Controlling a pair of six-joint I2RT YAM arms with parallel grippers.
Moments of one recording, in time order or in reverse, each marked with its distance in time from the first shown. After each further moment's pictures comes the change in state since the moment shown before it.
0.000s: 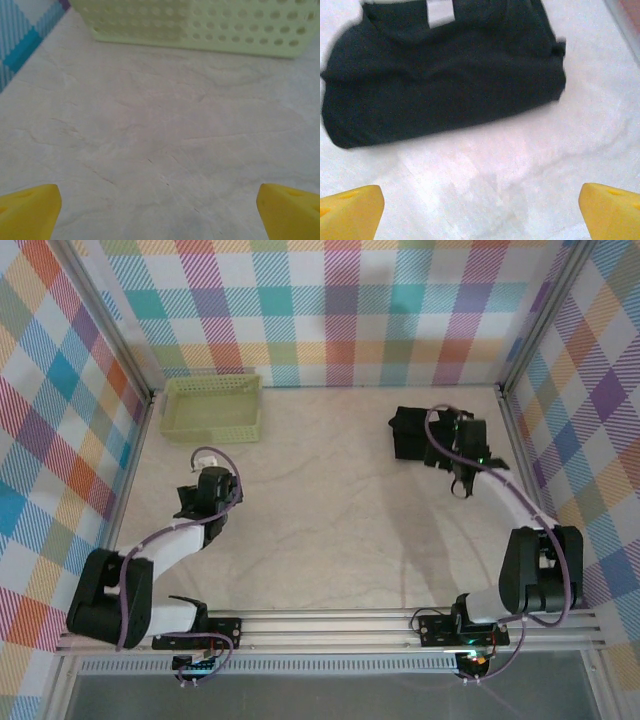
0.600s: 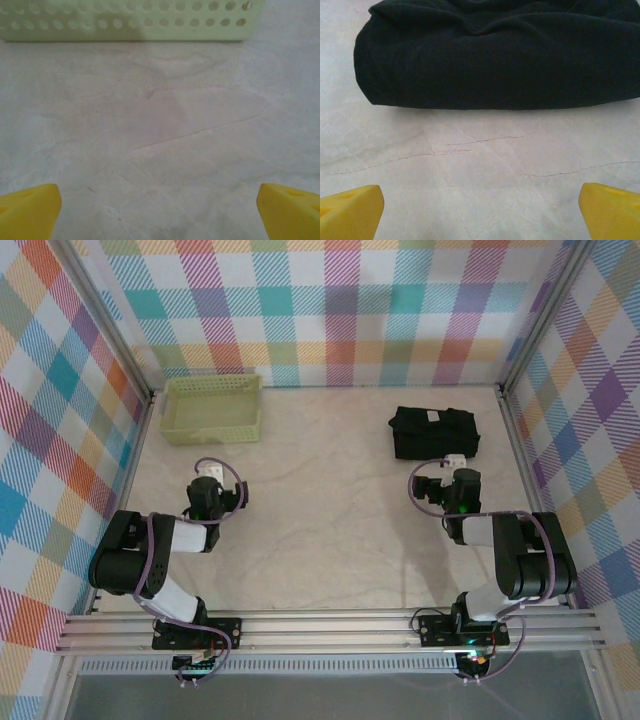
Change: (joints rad) left arm 0.125 0.243 -0.129 0.541 0.346 0.145; right arm -0.021 0.095 -0.484 0.897 -0.217 -0.137
